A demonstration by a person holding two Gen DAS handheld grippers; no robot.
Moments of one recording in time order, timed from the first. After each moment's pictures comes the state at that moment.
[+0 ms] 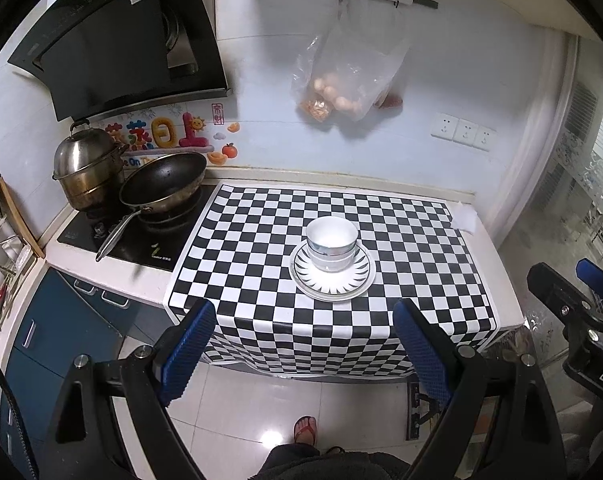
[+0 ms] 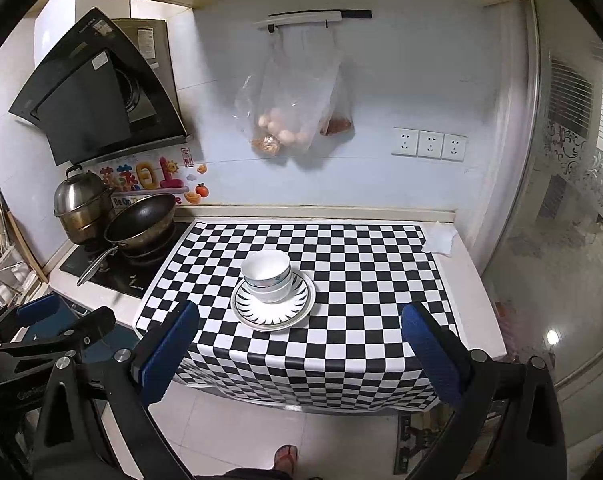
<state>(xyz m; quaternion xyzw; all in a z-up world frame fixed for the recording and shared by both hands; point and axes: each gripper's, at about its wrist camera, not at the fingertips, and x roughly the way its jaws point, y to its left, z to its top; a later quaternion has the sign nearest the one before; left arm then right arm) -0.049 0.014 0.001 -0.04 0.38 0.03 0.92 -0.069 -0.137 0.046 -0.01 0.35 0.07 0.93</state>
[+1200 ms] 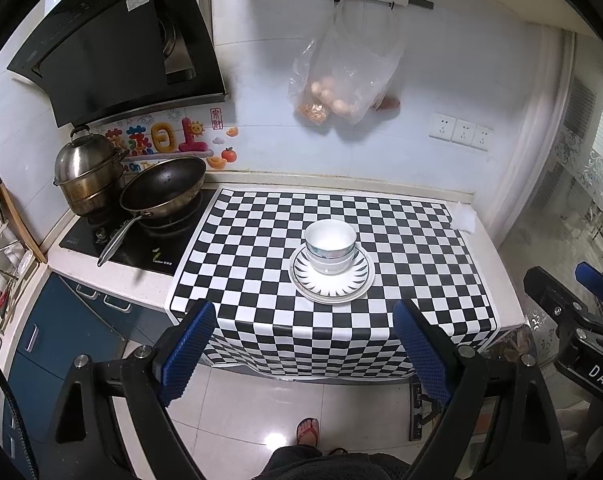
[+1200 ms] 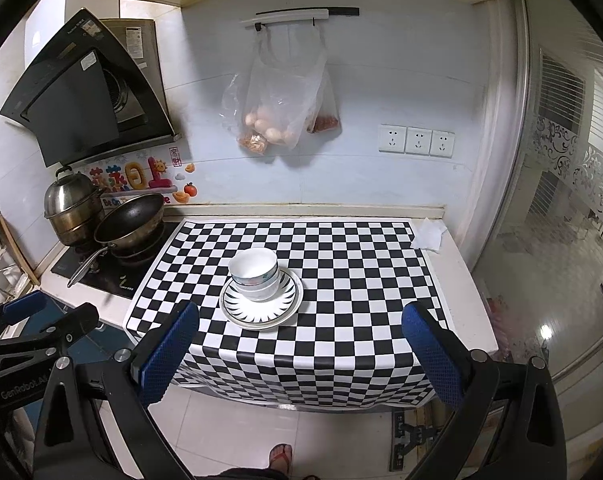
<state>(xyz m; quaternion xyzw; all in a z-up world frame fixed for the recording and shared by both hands) -0.049 0.010 0.006 -0.04 0.38 0.03 0.92 -0.066 -0.149 0.042 -0.02 0.35 0.06 0.93</state>
